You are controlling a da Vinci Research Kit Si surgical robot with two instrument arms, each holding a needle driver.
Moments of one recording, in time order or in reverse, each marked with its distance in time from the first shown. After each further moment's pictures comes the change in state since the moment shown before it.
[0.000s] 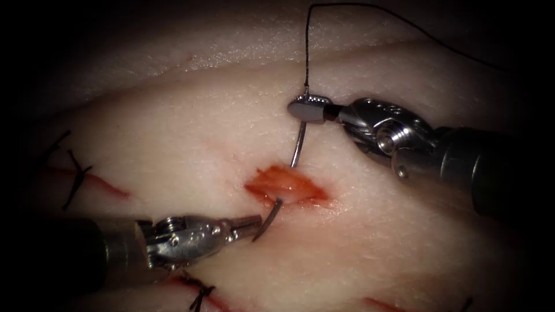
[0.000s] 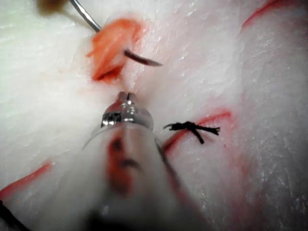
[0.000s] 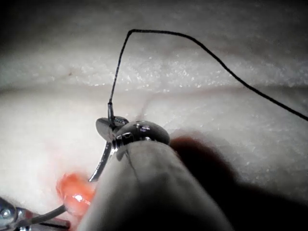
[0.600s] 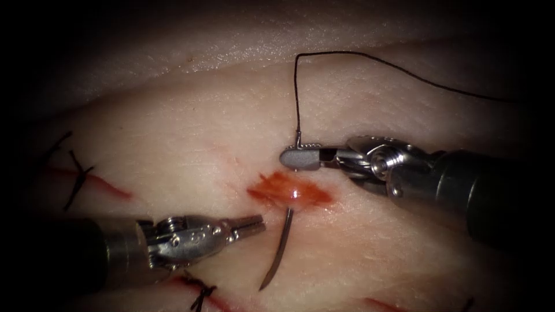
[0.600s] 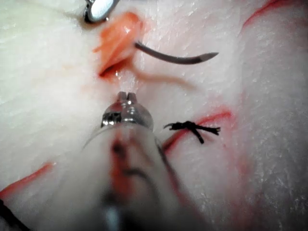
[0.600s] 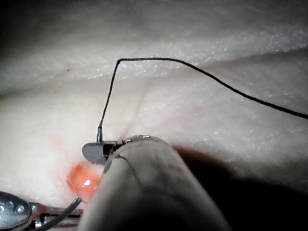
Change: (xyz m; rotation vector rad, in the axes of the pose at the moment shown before) right arm -0.003 -0.001 -0.001 0.190 -0.032 0.179; left arm 0.000 0.000 0.000 -0.001 -0.001 -0.007
